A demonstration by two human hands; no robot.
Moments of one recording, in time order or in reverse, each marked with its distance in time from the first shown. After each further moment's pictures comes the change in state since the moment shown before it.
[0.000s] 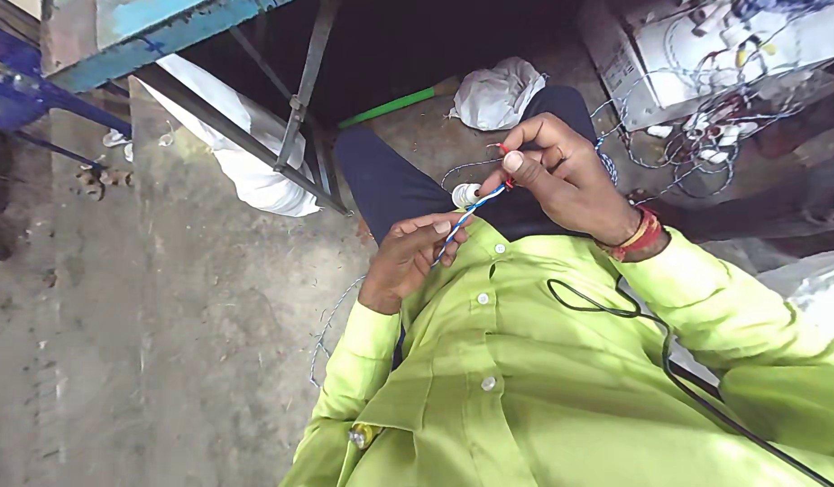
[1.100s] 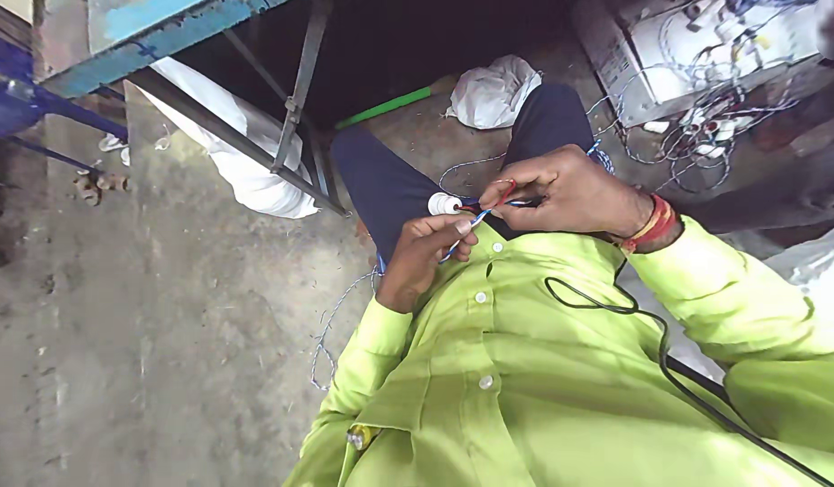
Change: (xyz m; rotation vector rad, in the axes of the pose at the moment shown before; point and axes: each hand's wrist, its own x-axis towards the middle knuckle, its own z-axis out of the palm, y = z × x) left_hand 0.005 -0.014 0.017 0.263 0.155 -0.036; right_hand -0.004 0.000 -0.016 -0.263 -0.249 -0.059
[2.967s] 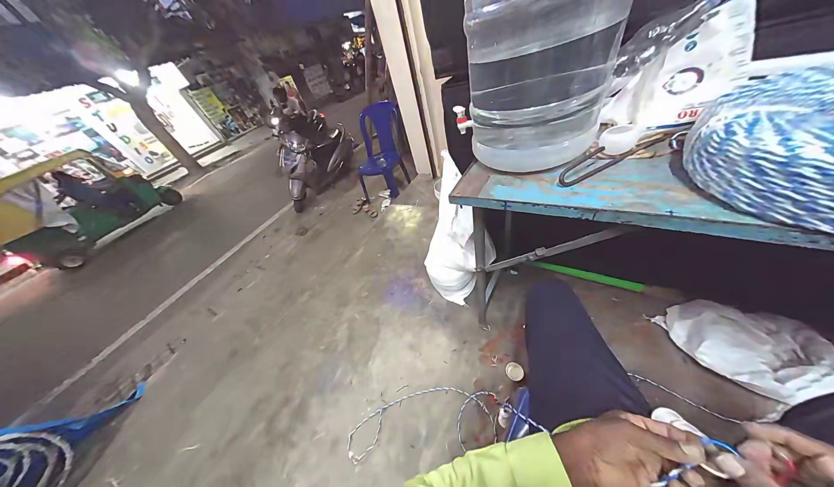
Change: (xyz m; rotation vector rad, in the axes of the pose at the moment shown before) left_hand 0.029 -0.022 0.001 -0.533 -0.042 -0.012; right_hand 0.005 0.008 0.044 0.075 0.208 0.176
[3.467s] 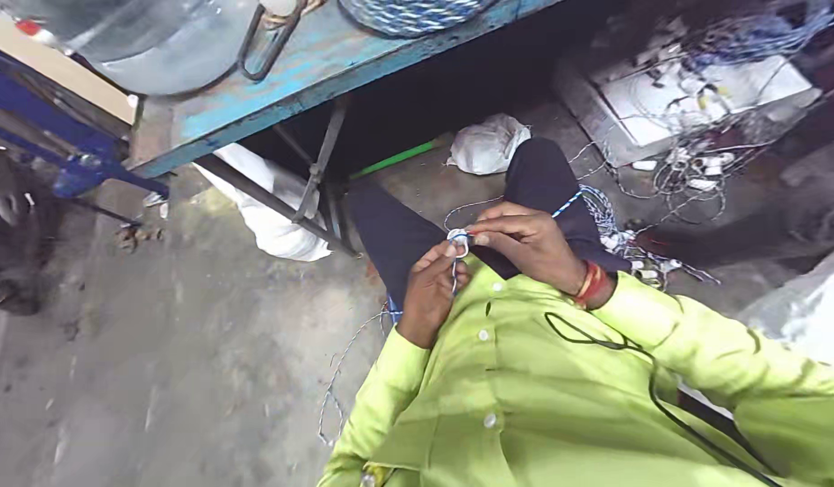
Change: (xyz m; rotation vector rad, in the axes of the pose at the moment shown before) left_hand -0.001 0.004 0.008 0.102 0.261 0.079; right_hand -0.004 0.003 -0.002 0.075 0.194 -0.199
